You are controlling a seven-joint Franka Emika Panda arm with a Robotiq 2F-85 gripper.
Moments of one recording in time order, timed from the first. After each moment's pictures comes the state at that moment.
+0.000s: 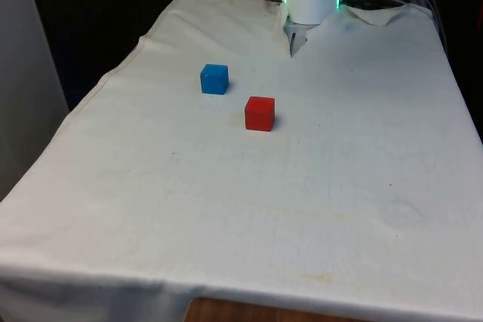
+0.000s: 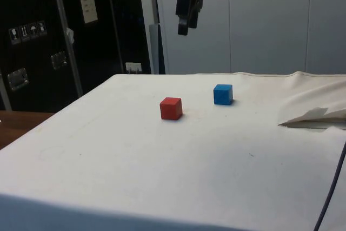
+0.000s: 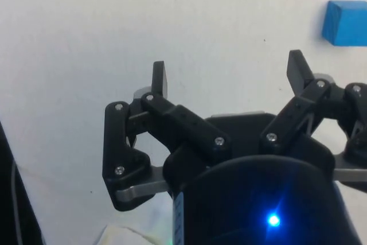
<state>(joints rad) 0.09 -0.38 -0.12 -2.60 -0.05 2.45 -0.03</state>
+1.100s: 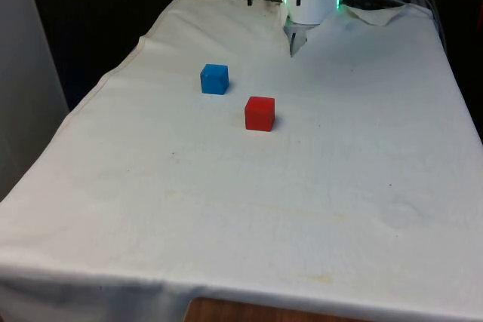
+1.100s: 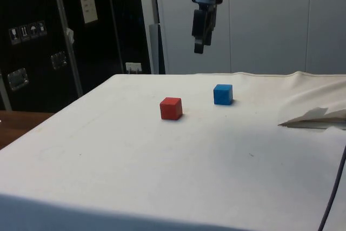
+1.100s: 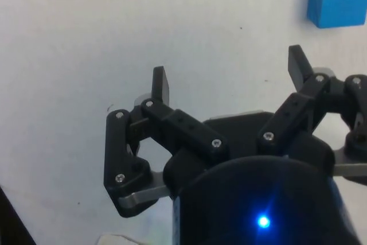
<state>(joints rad) 0.06 -0.31 -0.22 -2.67 -0.07 2.54 -0.12</state>
